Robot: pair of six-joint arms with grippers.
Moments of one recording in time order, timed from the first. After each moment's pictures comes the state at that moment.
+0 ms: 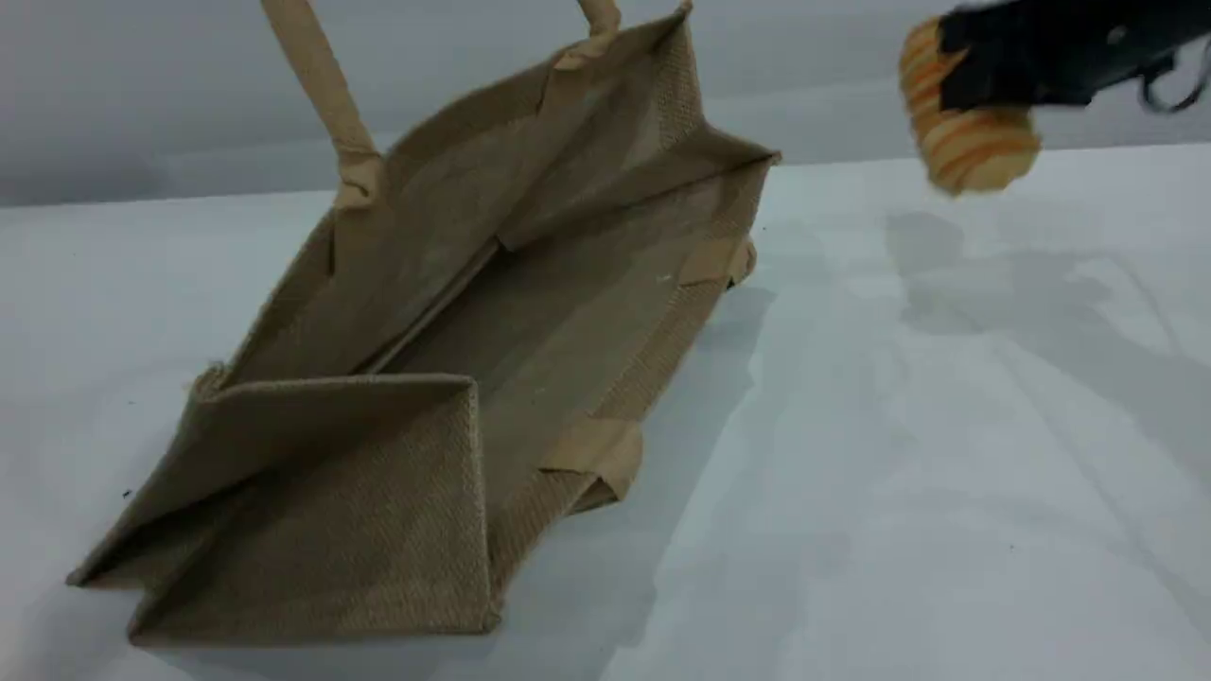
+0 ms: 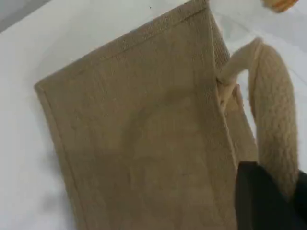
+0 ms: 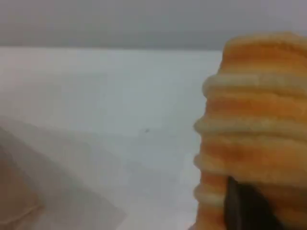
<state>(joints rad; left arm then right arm) -0.23 1.79 -1.83 -0.47 1.22 0.54 -0.03 2.03 -1.23 1.49 0.30 -1.39</state>
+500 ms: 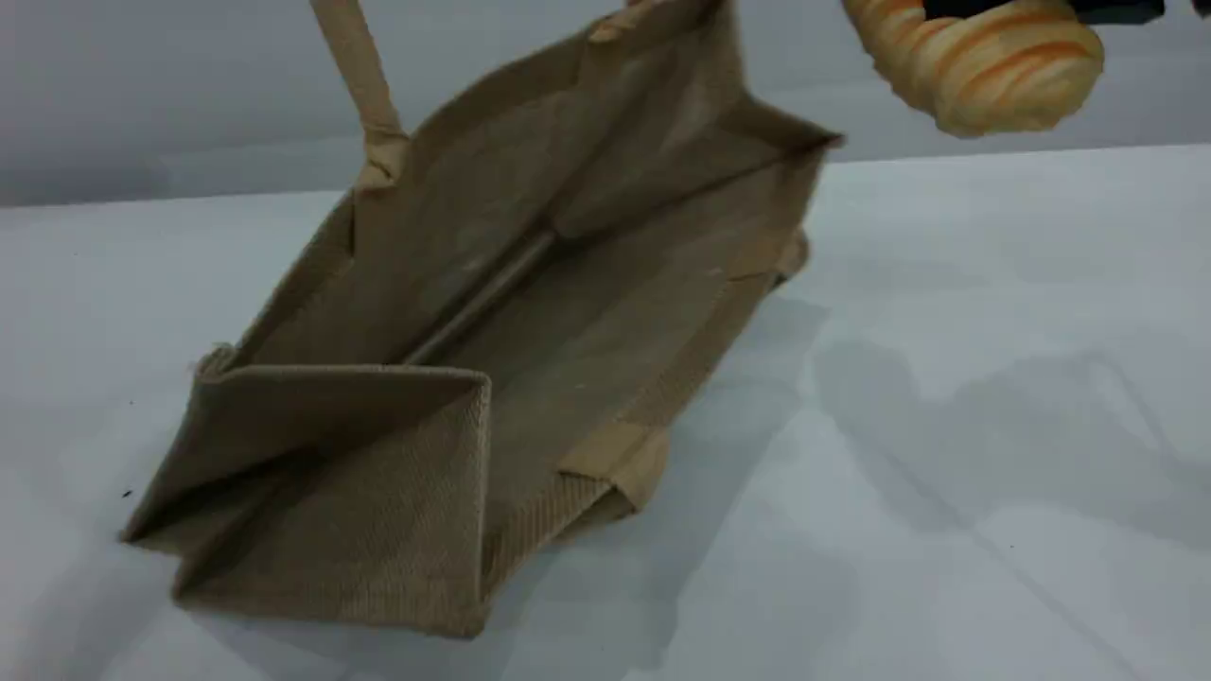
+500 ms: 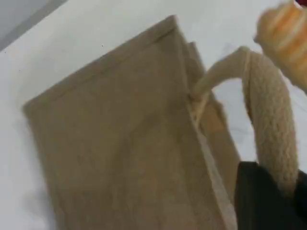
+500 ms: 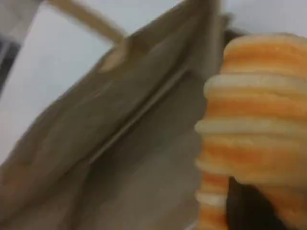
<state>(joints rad) -0.23 1.79 -1.84 -0.63 1.22 0.67 -0.03 1.62 -0.97 1.21 0.81 -0.98</state>
